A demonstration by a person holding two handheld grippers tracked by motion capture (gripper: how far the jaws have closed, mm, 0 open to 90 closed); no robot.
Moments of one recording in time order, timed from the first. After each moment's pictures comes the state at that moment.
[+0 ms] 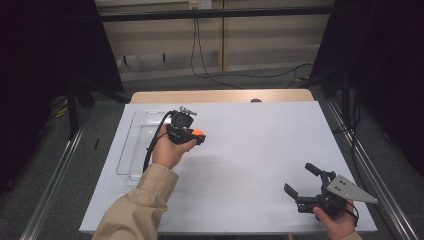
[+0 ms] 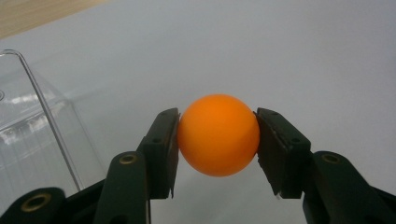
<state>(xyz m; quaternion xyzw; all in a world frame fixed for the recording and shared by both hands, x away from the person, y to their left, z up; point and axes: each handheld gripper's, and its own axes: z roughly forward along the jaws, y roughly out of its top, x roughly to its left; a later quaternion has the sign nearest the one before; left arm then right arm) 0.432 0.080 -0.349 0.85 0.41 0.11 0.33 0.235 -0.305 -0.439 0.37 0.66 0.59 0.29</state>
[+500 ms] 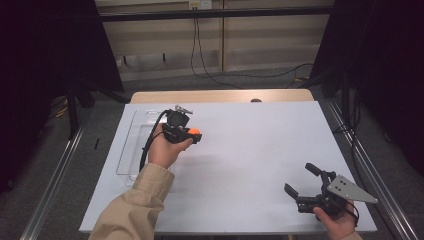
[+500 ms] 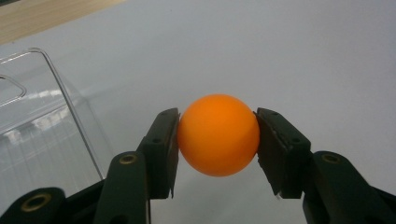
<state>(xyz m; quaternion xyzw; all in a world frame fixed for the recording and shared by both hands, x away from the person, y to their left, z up) 0.433 0.090 -0.345 0.84 0.41 0.12 0.33 0.235 -0.305 -0.438 0.37 0.66 0.59 0.29</state>
